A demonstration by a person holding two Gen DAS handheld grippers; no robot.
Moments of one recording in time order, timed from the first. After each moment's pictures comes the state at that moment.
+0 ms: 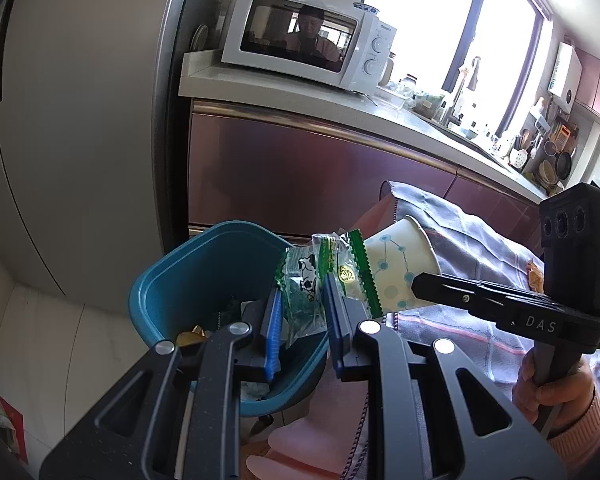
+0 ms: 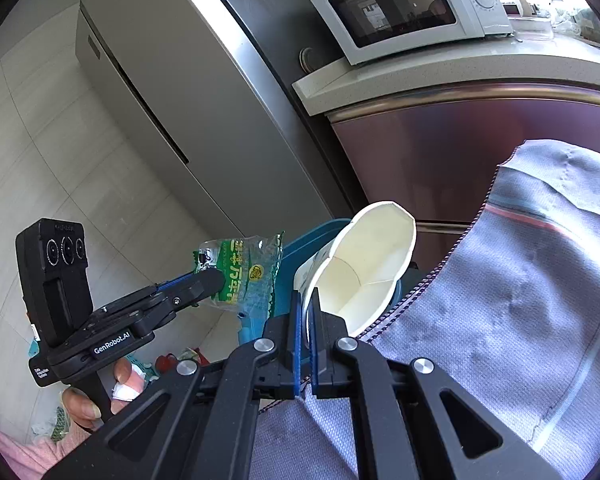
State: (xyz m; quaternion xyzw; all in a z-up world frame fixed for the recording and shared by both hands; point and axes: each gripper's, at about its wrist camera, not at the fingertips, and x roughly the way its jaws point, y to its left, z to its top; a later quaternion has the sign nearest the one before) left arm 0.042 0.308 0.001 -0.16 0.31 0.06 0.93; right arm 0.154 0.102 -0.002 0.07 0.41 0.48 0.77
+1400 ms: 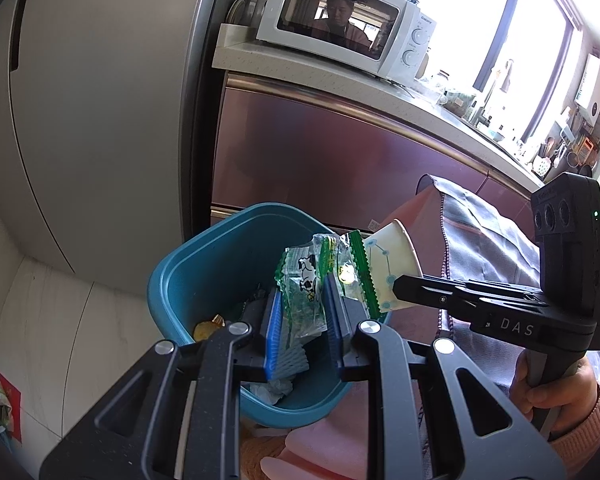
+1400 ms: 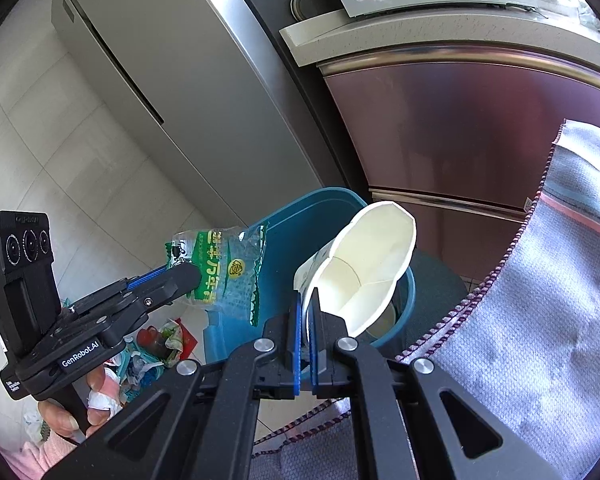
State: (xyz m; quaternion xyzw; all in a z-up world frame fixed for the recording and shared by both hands) left arm 0.056 0.334 -0.035 -0.19 0.34 0.10 0.92; right arm 0.182 0.157 -0.033 0.01 0.47 0.47 0.75
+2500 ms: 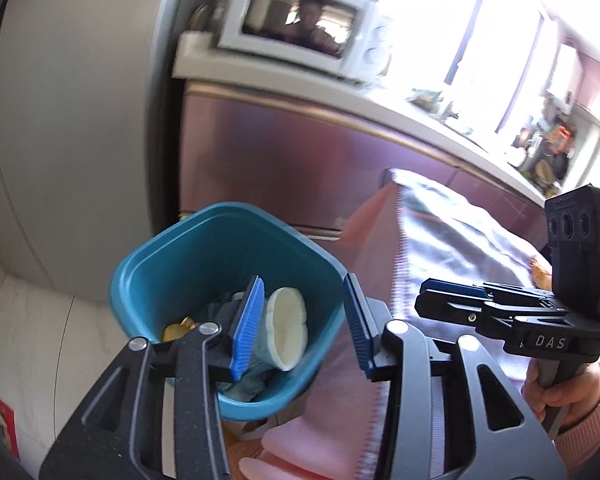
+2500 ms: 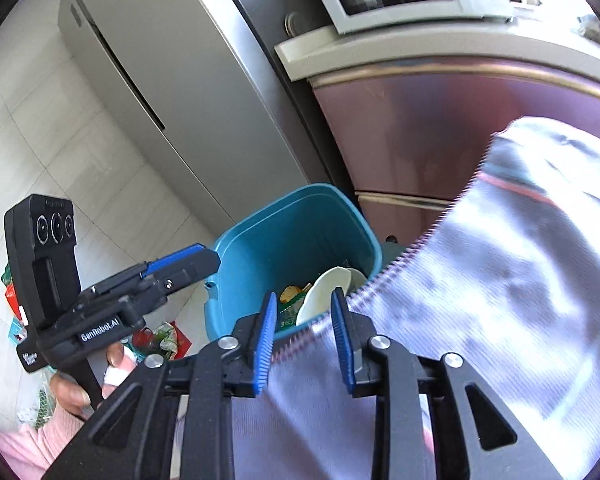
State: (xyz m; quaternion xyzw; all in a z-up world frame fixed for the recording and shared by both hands) left arm 0.059 0.296 -0.034 -0.17 0.31 0.04 0.93; right arm 0.157 0.097 -0.014 0.02 0.43 0.45 0.78
